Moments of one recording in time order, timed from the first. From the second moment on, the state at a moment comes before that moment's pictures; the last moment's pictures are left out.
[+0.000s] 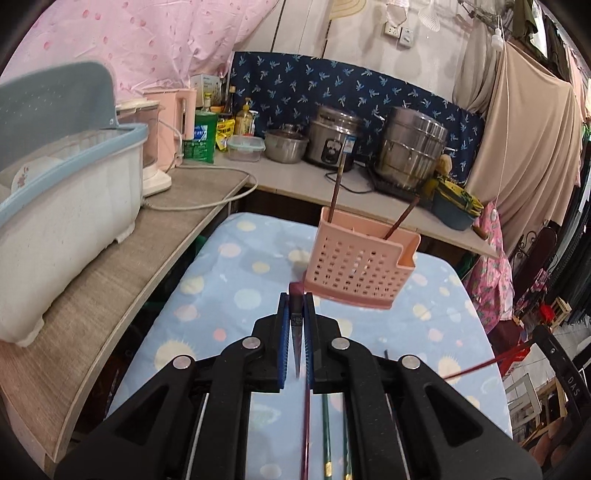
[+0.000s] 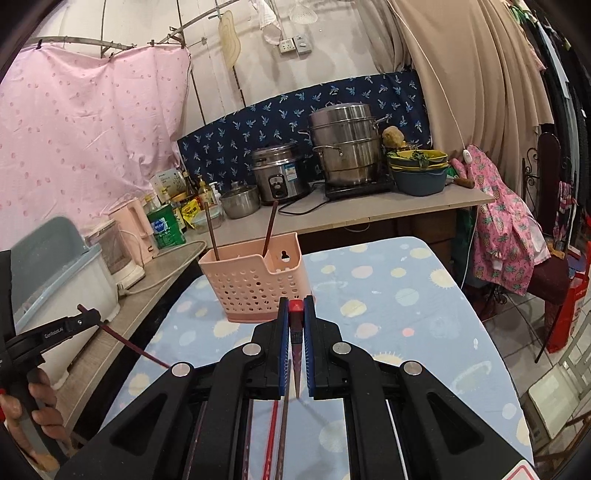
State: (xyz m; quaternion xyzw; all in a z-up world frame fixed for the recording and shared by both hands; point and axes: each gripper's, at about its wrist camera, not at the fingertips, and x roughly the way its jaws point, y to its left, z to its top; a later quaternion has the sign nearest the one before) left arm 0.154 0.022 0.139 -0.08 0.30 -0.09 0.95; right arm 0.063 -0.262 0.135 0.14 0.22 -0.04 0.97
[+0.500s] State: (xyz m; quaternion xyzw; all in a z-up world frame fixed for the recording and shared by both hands) left arm 0.194 -0.007 0.207 -0.08 0.23 -0.11 0.96; right arm 0.118 -0.279 0.187 0.17 0.15 -0.02 0.97
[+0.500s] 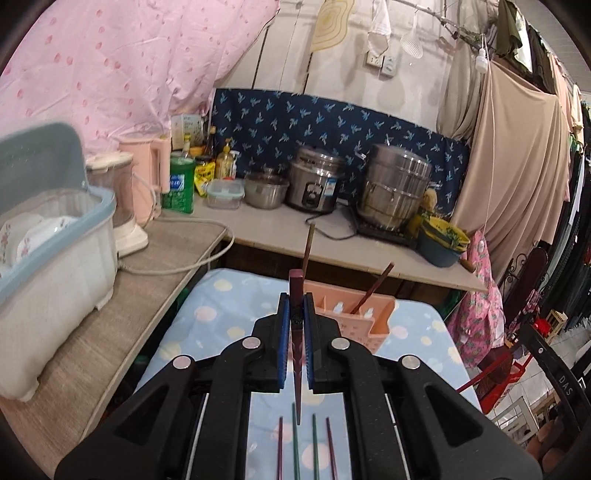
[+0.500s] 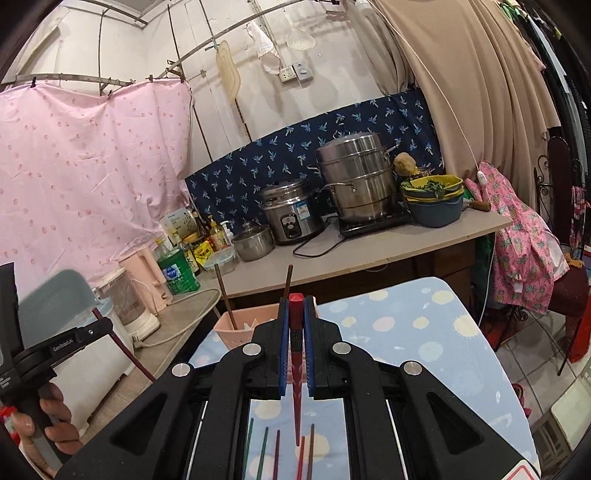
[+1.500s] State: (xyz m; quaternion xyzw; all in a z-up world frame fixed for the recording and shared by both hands) left arm 0.335 -0.063 0.211 -0.07 0.20 -0.11 0.97; right arm 0.287 -0.287 0.189 0.19 0.15 -0.01 0.97
